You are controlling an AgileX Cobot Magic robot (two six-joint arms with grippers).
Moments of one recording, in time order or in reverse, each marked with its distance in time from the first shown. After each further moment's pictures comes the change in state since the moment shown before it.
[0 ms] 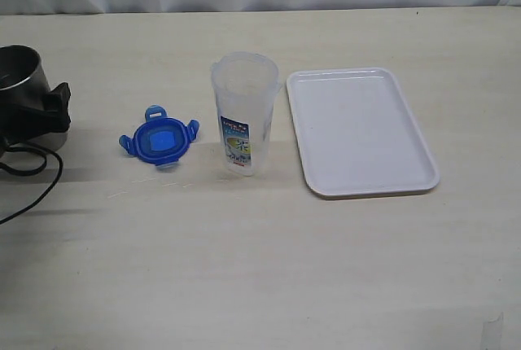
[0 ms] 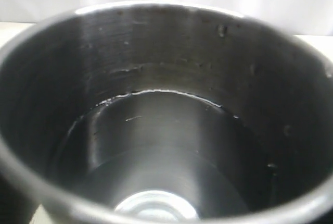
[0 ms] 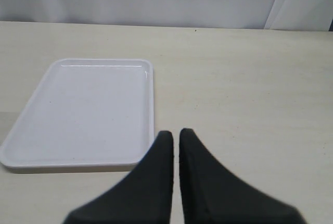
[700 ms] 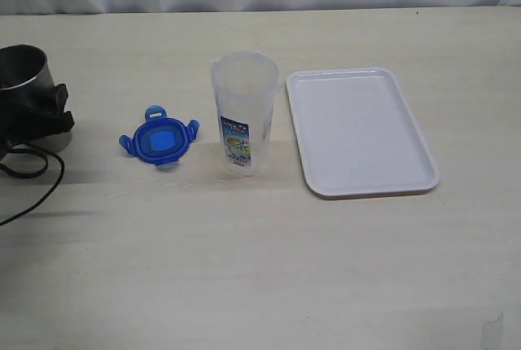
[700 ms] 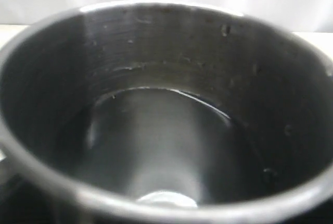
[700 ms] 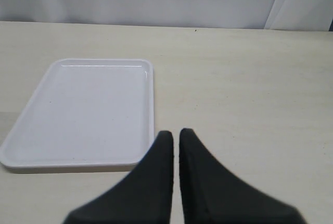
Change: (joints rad) left arm 0.000 0.000 0.000 0.059 0.000 -0.001; right arm 0.000 0.000 0.000 0.000 0.000 0.000
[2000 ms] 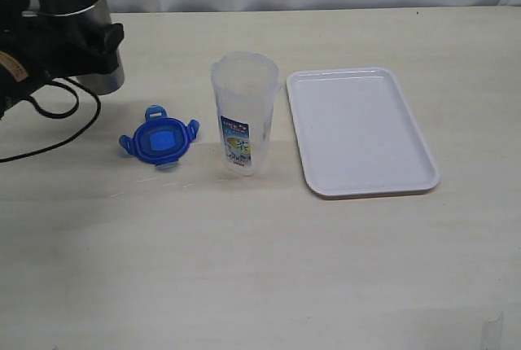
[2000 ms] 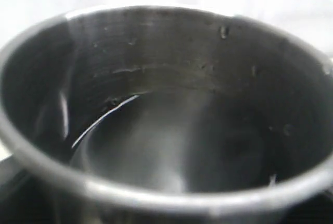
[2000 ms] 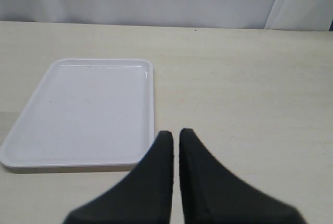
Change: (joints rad) left arm -0.124 -0.170 -0.270 0.238 0.360 -0.162; right arm 0.000 0.000 0.000 0.000 0.000 0.000
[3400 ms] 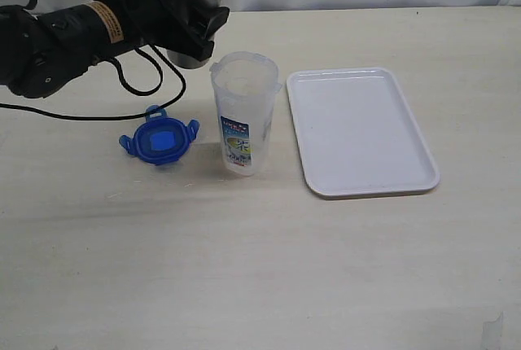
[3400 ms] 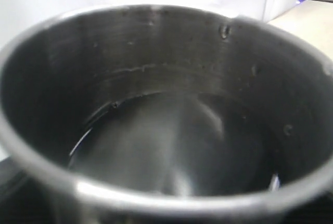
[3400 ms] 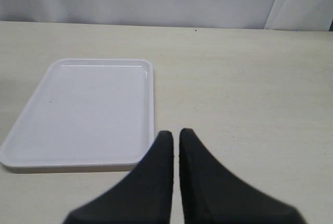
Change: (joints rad) left arm -0.261 -0.002 -0.257 0.178 0.228 -0.001; right arm 0.000 0.000 0.000 0.000 0.000 0.000
